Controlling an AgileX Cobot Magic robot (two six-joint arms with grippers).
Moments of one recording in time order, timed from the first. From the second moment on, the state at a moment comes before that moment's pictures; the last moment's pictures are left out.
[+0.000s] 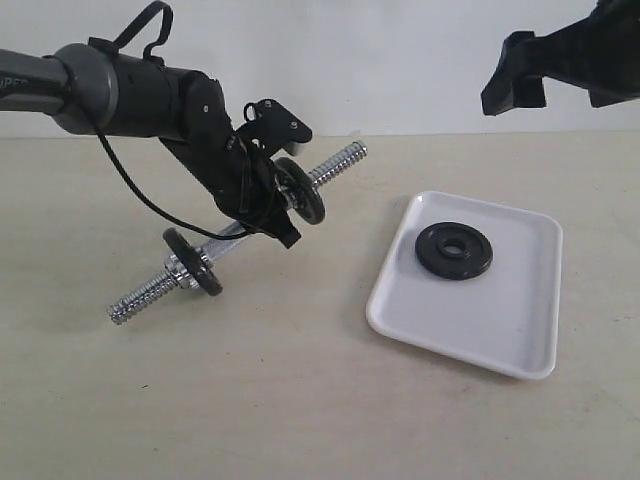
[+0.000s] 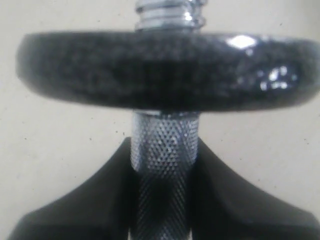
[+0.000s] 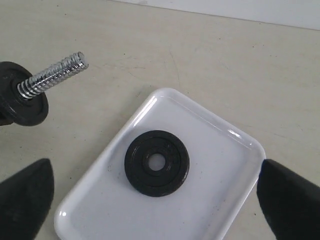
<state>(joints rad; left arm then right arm) -0.04 2.16 -1.56 -0.11 0.57 0.50 -0.28 1.45 -1.19 0.30 0.64 -0.28</state>
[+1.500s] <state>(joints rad) -0.04 2.15 -1.56 -0.15 0.58 0.57 -0.15 1.89 -1.19 0.17 0.38 -0.22</state>
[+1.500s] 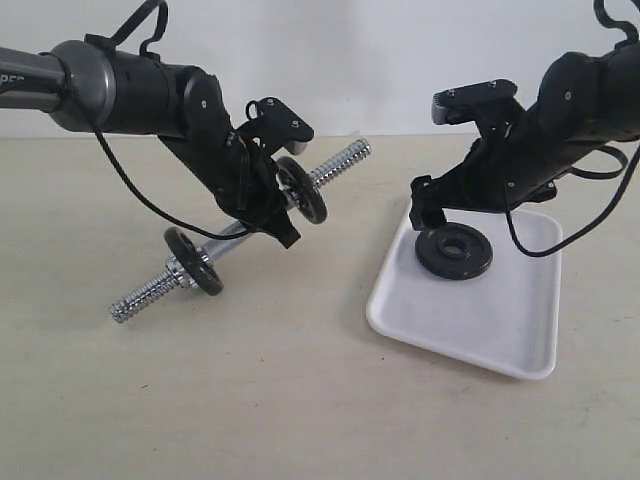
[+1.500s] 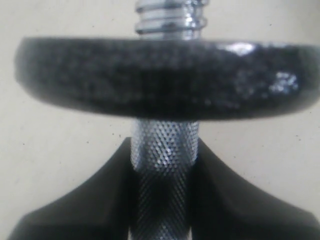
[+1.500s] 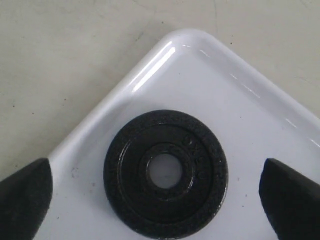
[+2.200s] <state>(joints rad) -0.04 2.19 -1.56 -0.20 0.59 0.61 -0.15 2.03 -1.19 0.17 0.29 -0.22</state>
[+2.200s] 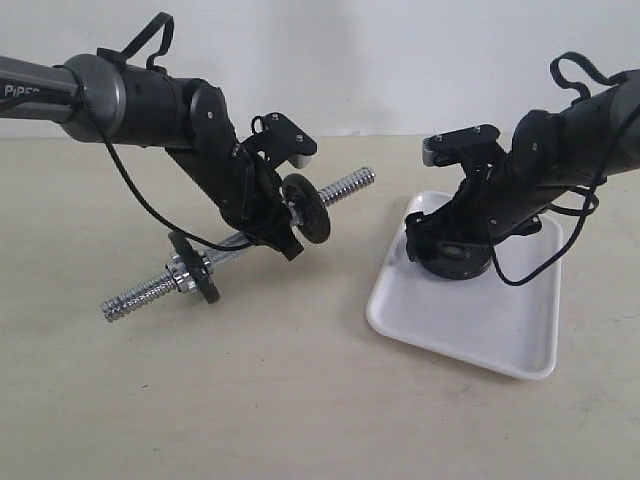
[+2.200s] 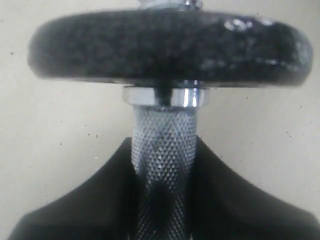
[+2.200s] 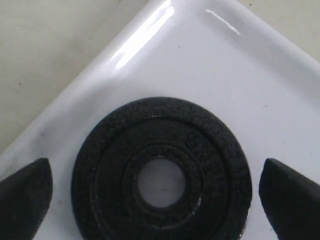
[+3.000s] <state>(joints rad) -0.04 2.21 -1.56 -0.20 0.59 0.63 -0.15 2.06 -1.19 0.17 0.28 -0.22</state>
